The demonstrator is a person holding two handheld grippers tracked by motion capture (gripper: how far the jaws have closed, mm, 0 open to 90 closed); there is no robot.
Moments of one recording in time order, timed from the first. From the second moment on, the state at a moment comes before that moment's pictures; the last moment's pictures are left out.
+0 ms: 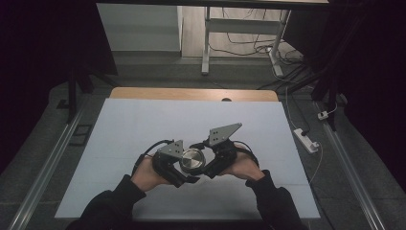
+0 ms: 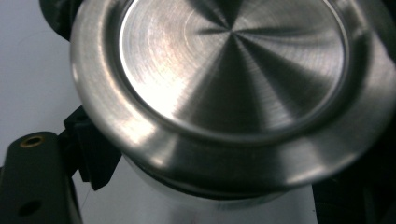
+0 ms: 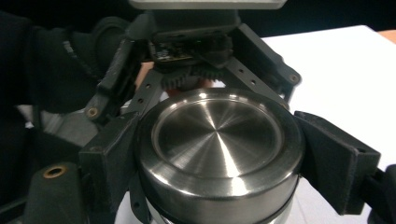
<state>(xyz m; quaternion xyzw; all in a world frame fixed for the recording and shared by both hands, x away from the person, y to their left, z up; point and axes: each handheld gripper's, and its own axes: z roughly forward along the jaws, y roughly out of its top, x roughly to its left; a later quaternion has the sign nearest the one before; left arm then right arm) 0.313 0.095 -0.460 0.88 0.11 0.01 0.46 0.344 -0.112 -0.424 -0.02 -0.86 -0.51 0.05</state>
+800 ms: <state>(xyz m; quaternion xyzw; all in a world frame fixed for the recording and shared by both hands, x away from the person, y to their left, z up) 0.312 0.097 -0.456 0.87 0.19 0.07 0.45 0.322 -0.094 -0.413 -0.14 -0.86 -0.48 -0.09</state>
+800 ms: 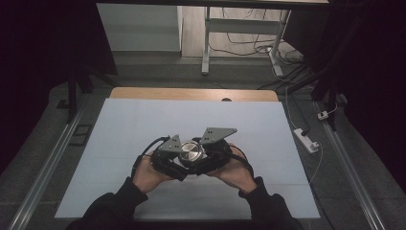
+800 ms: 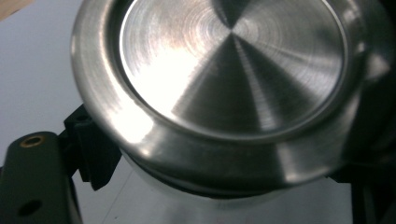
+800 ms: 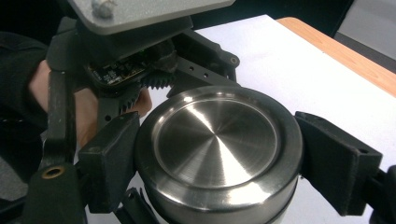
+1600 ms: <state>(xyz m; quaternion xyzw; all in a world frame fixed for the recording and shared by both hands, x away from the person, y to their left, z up) 0.310 0.099 -0.454 0.87 0.15 0.05 0.46 0.328 -0.123 -0.392 -0.10 -0.86 -0.51 0.00</state>
